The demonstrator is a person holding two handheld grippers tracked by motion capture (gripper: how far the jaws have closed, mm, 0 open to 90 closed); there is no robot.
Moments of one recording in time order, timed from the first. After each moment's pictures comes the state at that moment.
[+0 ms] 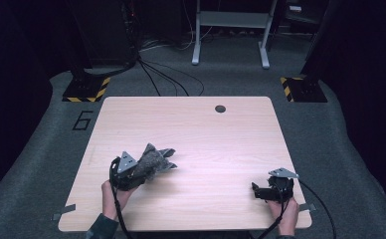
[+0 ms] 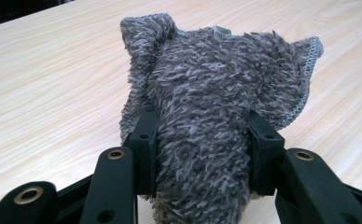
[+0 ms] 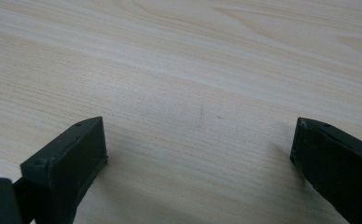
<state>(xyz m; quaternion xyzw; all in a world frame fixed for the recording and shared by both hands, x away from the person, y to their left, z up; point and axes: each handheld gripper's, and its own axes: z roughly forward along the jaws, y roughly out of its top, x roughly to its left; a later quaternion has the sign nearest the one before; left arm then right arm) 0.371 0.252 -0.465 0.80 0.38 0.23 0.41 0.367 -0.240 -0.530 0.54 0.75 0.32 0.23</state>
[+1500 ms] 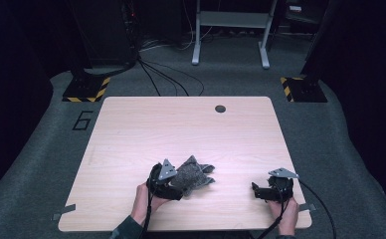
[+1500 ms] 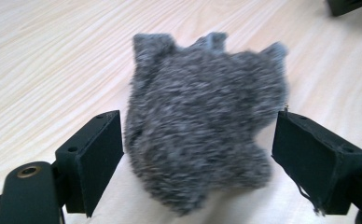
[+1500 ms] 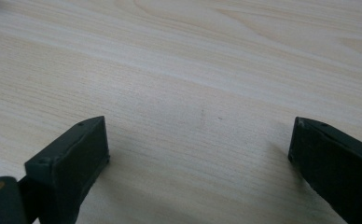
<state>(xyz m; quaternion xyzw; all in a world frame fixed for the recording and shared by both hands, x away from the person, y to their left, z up) 0.363 0.155 -0.479 0.85 0.30 0.16 0.41 0.367 -0.240 -0.530 0.54 0.75 0.32 0.23</state>
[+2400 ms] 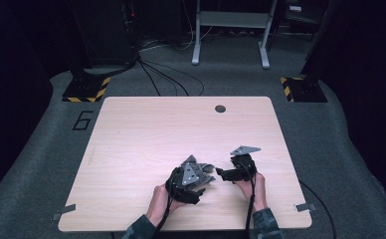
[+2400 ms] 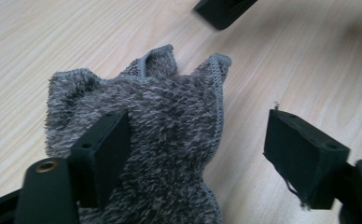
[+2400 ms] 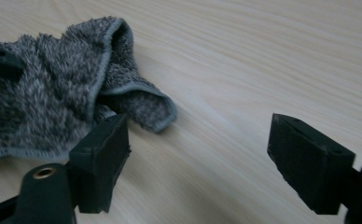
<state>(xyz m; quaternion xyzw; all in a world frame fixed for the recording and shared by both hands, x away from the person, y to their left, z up) 0.362 0.103 -0.486 0.88 0.25 0.17 0.37 0.423 -0.134 -0.485 0.42 0.82 0.38 0.13</state>
